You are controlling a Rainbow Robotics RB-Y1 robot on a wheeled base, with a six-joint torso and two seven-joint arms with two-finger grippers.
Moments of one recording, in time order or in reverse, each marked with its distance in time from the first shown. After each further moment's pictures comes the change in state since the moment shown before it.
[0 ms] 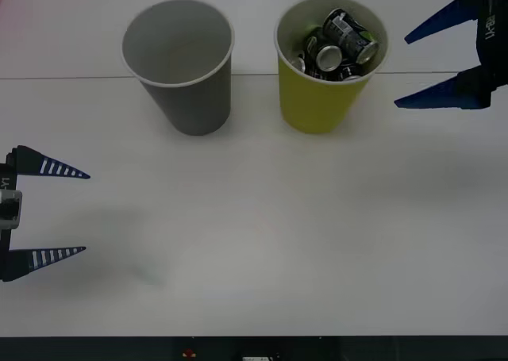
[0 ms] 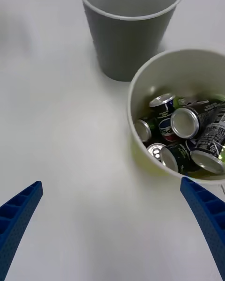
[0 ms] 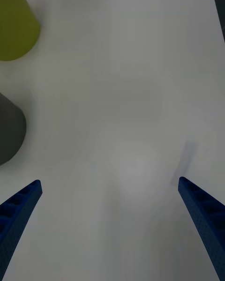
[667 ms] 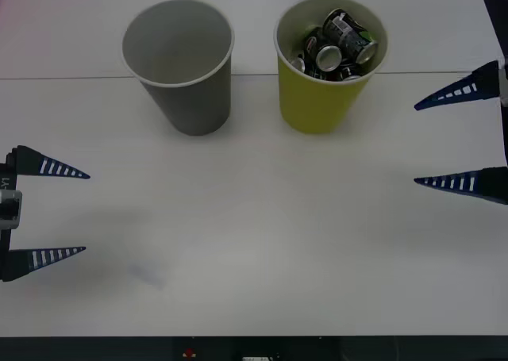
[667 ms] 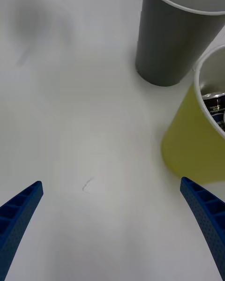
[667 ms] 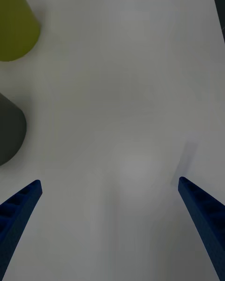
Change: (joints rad) right arm 0.496 0.078 -0.264 -0.146 -0.114 0.076 0.417; left arm 0.000 0.000 0.000 0.000 0.000 0.000 0.000
